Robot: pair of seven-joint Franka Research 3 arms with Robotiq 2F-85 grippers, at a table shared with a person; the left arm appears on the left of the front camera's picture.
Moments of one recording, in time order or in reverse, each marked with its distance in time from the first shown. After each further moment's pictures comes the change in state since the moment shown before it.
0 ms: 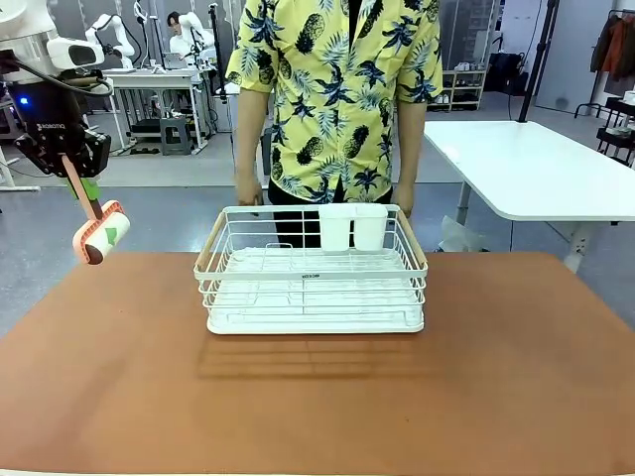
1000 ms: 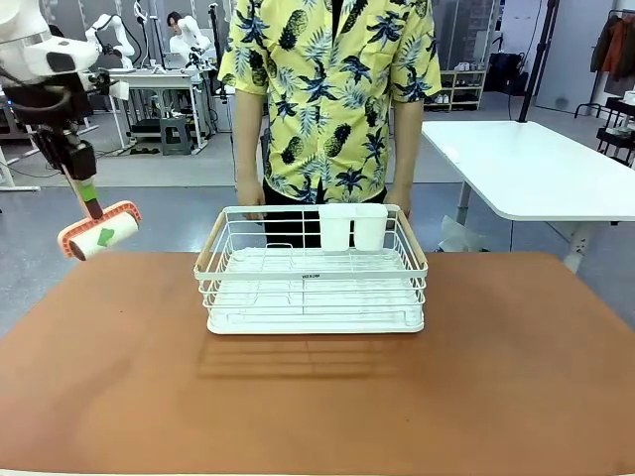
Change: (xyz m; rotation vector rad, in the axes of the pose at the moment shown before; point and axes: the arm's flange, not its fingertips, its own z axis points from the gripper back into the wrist) left arm 0.002 0.013 -0.004 -0.020 -0.030 -0.602; right arm 0.000 0.000 0.000 0.000 0.000 0.000
